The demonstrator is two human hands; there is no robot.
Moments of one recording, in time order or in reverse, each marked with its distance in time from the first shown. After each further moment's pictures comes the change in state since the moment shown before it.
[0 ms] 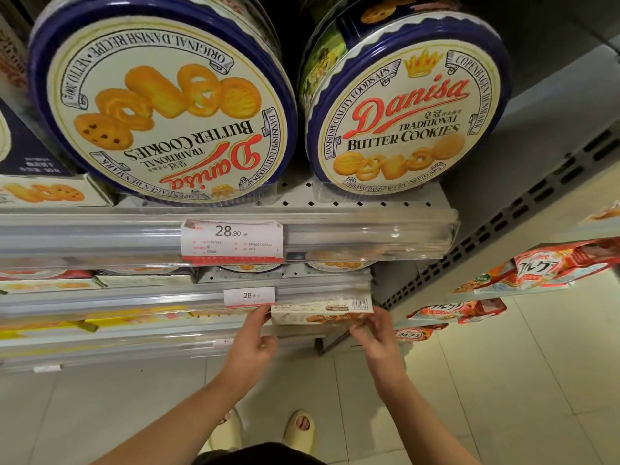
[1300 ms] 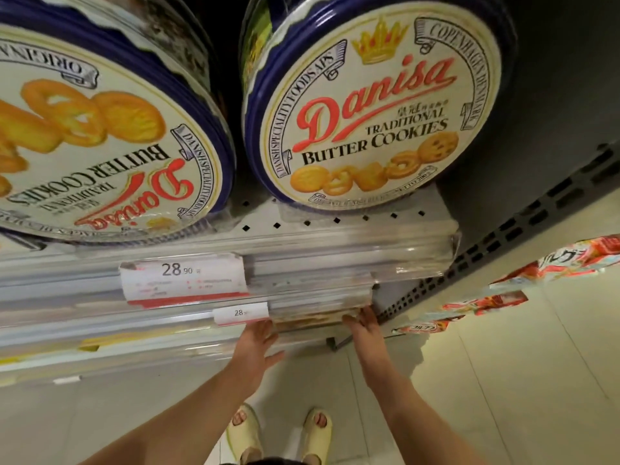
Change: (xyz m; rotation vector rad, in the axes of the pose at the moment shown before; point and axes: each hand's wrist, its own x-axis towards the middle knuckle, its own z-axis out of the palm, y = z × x) left_hand 0.045 0.005 0.019 -0.765 0.047 -0.543; right_hand 0.063 0.023 0.025 0.143 -0.005 0.217
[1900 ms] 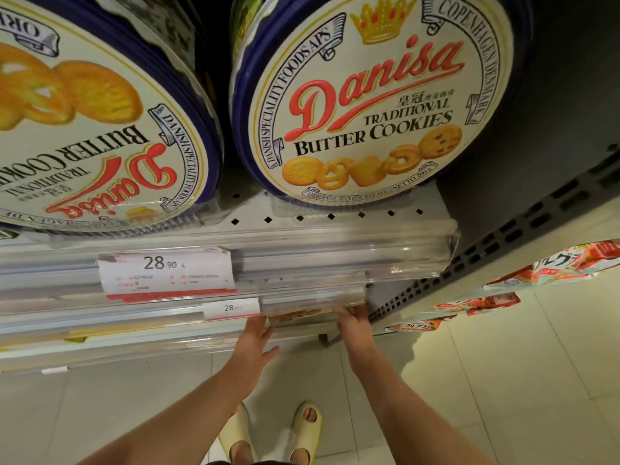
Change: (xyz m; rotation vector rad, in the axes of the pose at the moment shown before) left_hand 0.008 -0.020 0.007 0.027 0.010 0.032; right_hand 0.025 0.011 0.012 0.080 0.020 0.084
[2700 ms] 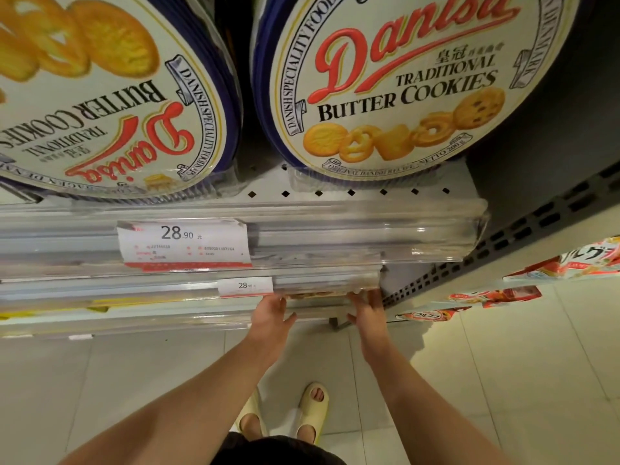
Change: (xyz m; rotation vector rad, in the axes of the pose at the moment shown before) left_hand 0.000 0.012 0.026 -0.306 0.120 -0.022; right_hand 0.001 0.005 -0.005 0.089 0.011 0.000
